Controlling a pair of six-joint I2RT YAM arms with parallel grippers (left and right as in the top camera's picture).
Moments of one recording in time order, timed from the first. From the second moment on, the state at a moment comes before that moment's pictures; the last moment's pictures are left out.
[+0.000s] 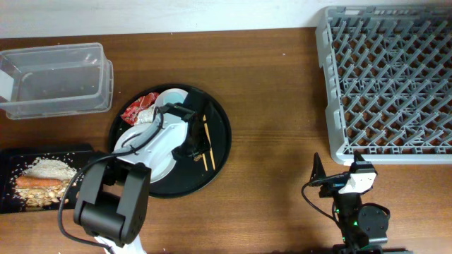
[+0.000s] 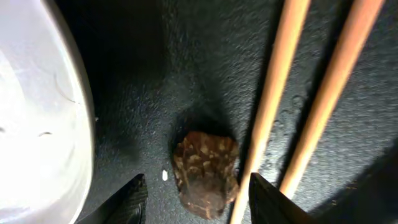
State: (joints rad) left arm -0.40 1.90 1.24 -0.84 0.00 -0.71; right arm 0.03 0.01 0.01 -0.07 -0.01 0.07
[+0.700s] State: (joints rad) left arm -0.40 1.90 1.19 -0.79 0.00 -0.73; right arm 0.03 0.01 0.01 -0.07 -0.01 0.07
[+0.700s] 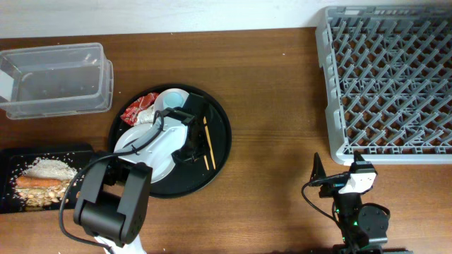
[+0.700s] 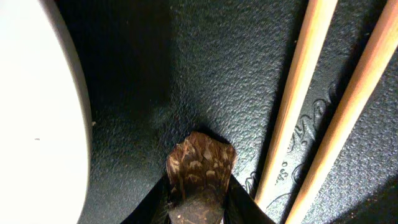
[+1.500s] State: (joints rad) left arm 0.29 1.60 1.37 -0.96 -0.07 -0.72; right arm 0.03 0.01 0.01 -0.07 -0.01 0.07
